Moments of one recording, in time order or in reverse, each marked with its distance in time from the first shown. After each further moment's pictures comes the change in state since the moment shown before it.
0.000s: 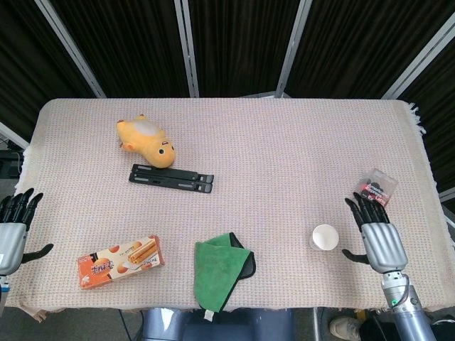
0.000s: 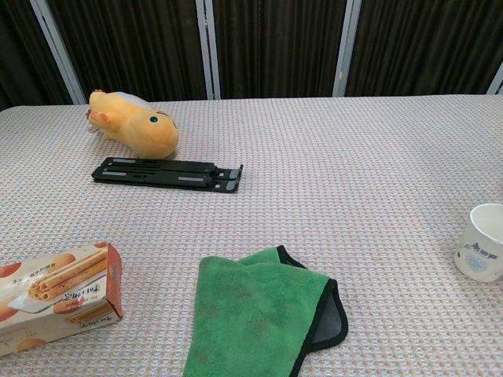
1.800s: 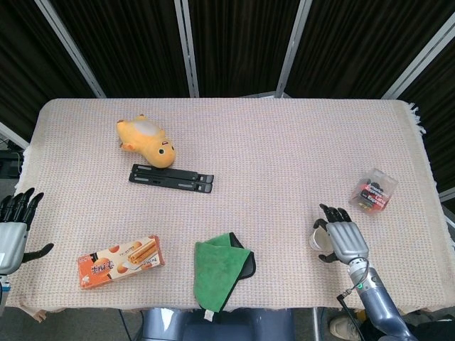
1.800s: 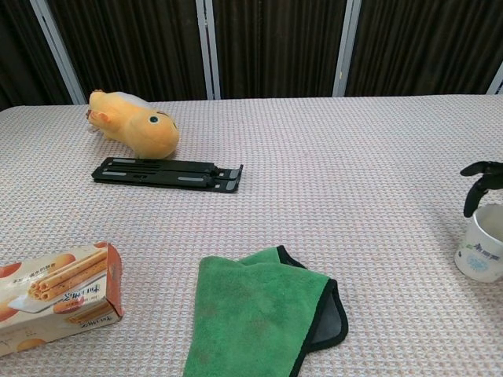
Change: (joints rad) left arm -0.003 0.000 -0.003 -0.003 -0.006 -0.006 0.010; right arm 0.207 -0.120 0.002 0.014 0.387 -0.229 -0.246
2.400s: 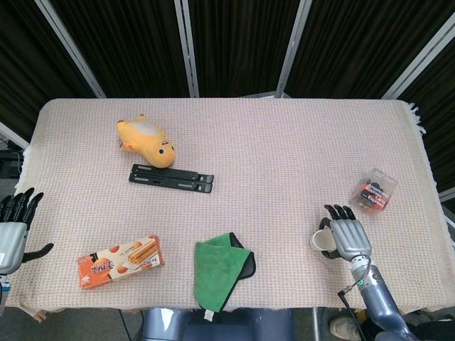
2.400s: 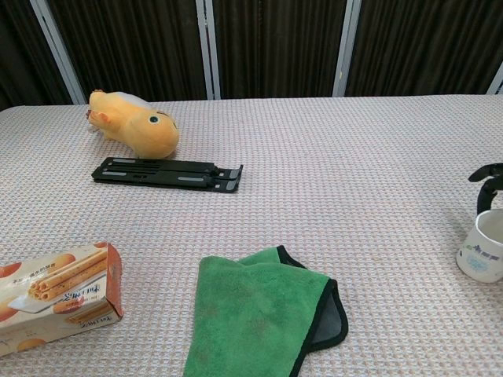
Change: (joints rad) left arm 0.000 0.000 0.000 -0.001 -0.001 0.000 0.001; right arm 0.014 -0.018 -0.002 0.032 0.033 0.025 -0.006
